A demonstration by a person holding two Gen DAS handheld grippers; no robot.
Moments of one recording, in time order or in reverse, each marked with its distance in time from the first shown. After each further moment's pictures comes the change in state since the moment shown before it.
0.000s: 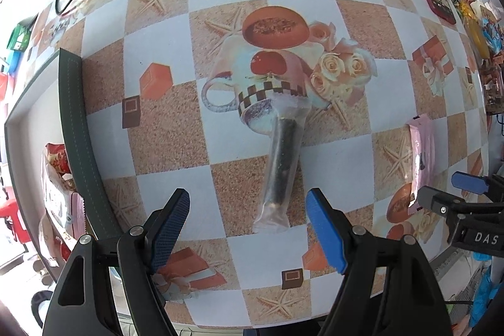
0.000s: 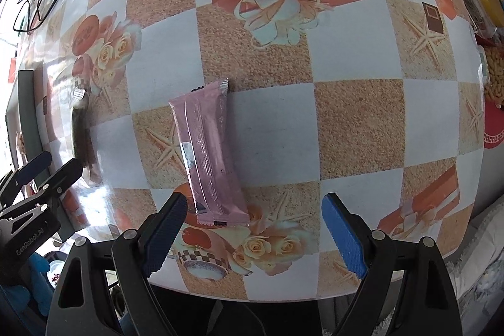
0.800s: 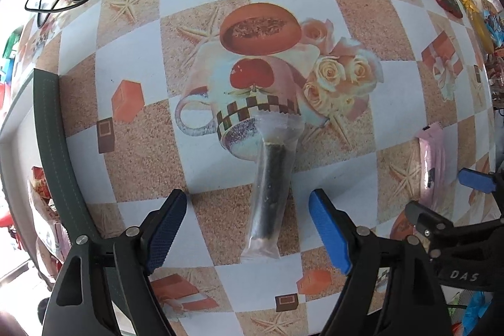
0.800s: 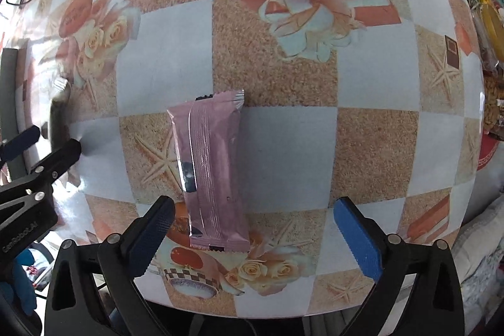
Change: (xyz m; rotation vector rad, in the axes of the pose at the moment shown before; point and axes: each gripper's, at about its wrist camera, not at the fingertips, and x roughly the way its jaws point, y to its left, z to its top) left arm 0.031 -0.029 0.033 0.033 0.008 0.008; right arm 0.022 0.034 0.022 -0.091 -0.002 -0.131
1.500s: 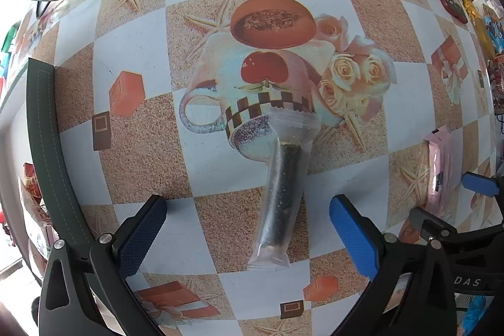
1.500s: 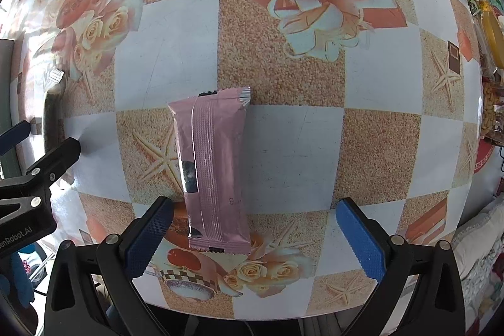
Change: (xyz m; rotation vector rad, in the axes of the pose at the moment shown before) left arm 0.017 0.006 0.003 -0.017 -0.005 -0.018; right arm 0.006 0.014 0.014 -0.014 -0.003 -0.012
